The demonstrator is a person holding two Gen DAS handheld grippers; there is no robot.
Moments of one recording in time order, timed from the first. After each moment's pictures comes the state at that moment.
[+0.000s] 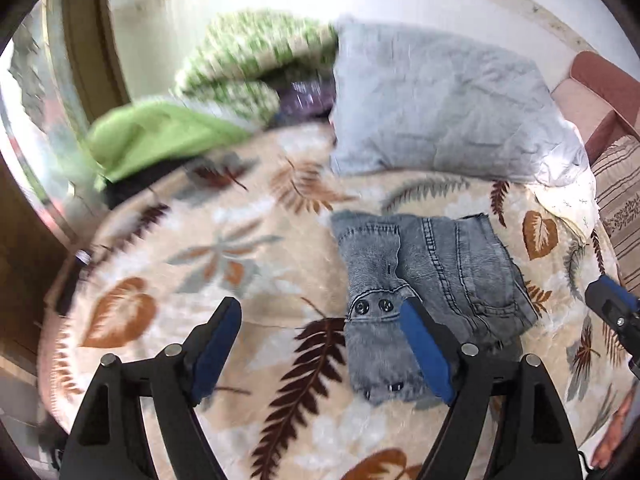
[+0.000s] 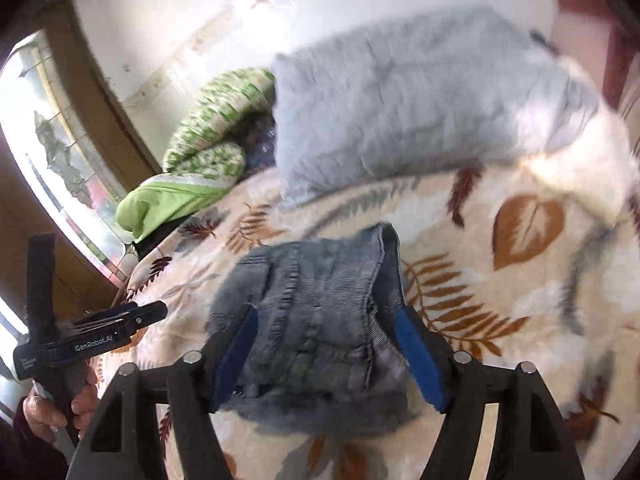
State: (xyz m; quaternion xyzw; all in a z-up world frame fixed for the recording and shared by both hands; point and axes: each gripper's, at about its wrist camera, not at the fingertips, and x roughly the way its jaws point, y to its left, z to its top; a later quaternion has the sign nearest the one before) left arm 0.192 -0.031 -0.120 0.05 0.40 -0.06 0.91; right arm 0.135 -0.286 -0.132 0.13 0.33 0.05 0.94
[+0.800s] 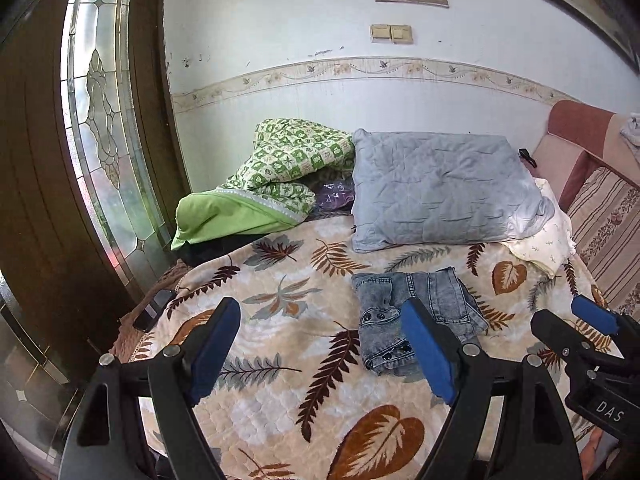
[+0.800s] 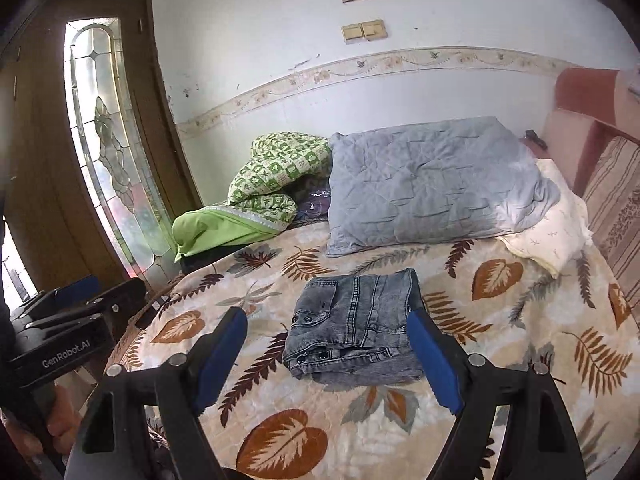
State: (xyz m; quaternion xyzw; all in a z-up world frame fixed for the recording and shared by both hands) left arm 0.023 0.000 -0.007 0.05 0.26 -0.03 0.96; right arm -0.015 -0.216 -0.046 0.10 0.24 0.06 0.96
